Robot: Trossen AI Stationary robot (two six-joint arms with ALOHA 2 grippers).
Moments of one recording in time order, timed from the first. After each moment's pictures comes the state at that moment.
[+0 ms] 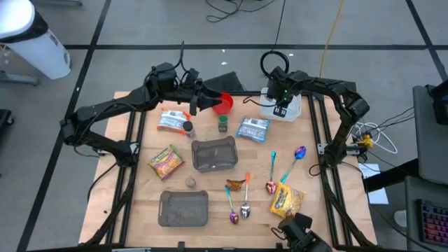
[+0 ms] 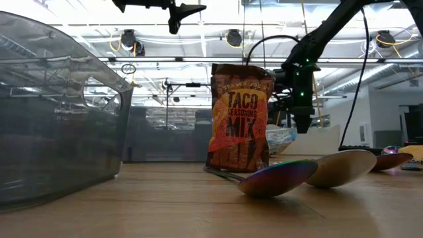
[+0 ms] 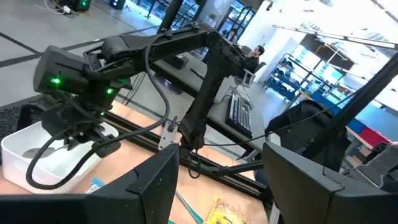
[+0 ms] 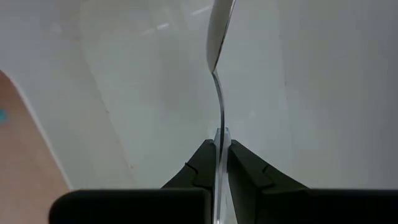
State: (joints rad) left arm 0.47 1.34 1.20 0.08 0.55 -0.47; right arm -0.91 1.78 1.22 -0.84 0.05 -0.54
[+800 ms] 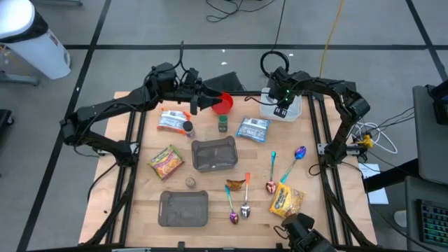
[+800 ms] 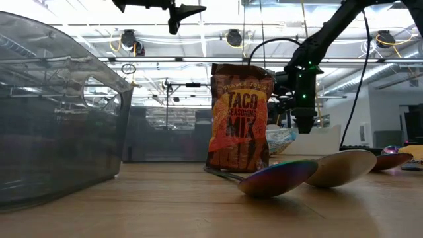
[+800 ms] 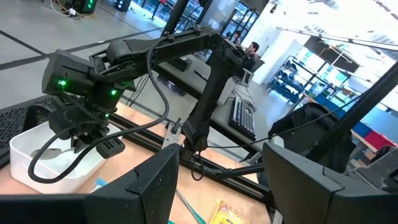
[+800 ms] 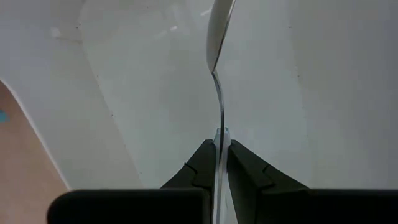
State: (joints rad) left arm 0.47 1.34 1.20 0.08 0.53 -0.47; right arm -0.94 1.78 1.19 -0.82 0.00 -0.51
